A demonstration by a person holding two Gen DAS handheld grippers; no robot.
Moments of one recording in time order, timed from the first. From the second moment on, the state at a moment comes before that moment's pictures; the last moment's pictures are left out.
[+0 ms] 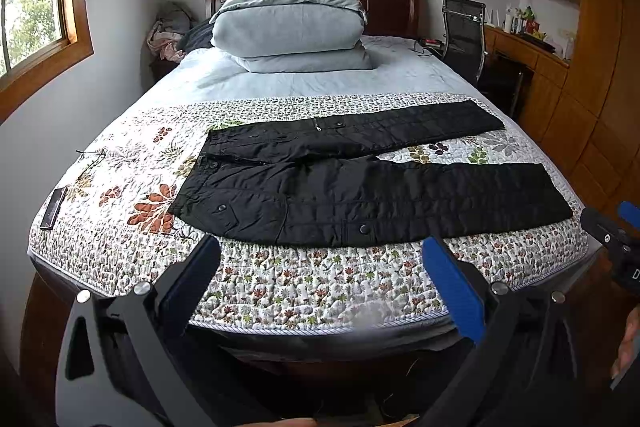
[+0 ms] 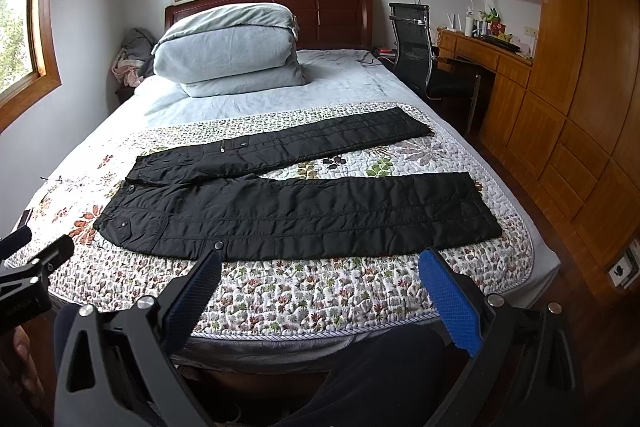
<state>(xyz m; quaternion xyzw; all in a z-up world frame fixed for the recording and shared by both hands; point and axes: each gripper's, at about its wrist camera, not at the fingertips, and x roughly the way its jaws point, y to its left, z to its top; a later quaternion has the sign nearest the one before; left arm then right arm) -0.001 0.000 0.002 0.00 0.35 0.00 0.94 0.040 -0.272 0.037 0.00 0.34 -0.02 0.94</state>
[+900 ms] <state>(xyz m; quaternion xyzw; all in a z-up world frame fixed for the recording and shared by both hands) 0.000 0.001 0.006 0.01 0.34 0.01 0.94 0.039 -0.272 0.040 0.00 0.34 -0.02 0.94</state>
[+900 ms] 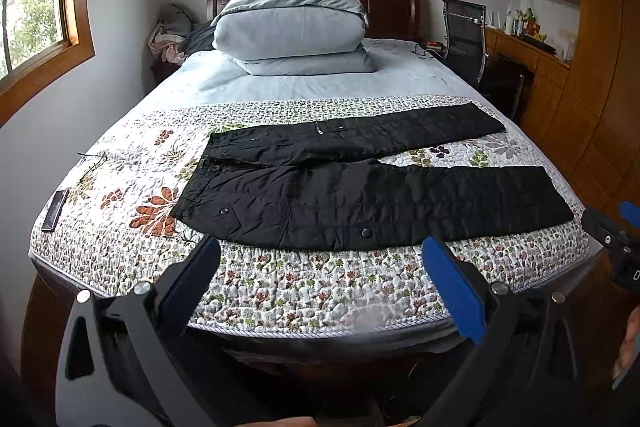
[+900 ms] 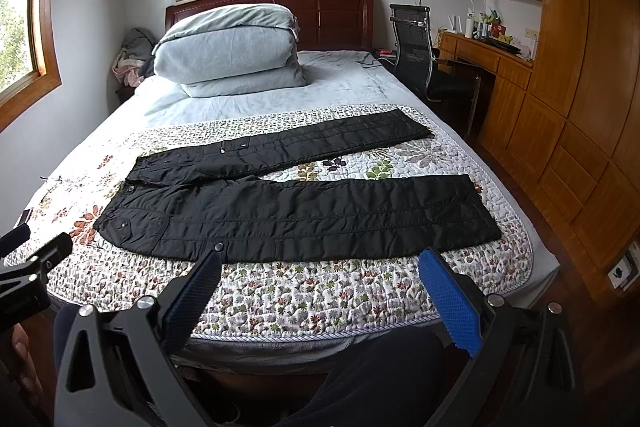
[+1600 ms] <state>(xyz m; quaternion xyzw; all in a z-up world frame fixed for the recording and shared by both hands) 0.000 0.000 0.007 0.01 0.34 0.01 0.94 0.038 -0.271 0.041 0.00 0.34 -0.02 0.94</state>
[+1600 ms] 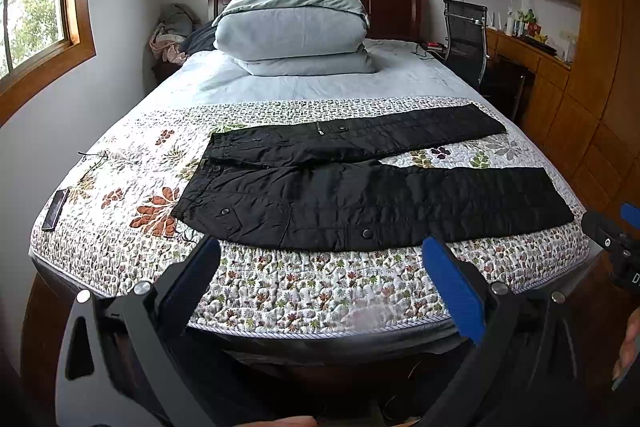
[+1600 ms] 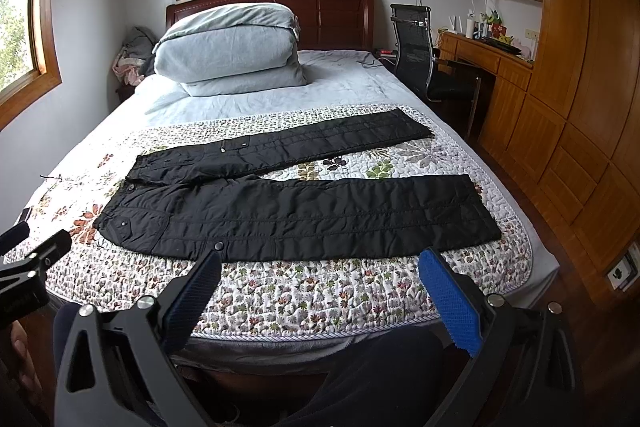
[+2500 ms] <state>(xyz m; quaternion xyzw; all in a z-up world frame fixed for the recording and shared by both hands) 0.022 0.002 -0.004 0.02 0.35 0.01 0.94 0.061 -0.267 0.026 -0.02 0.35 -0.02 0.94</state>
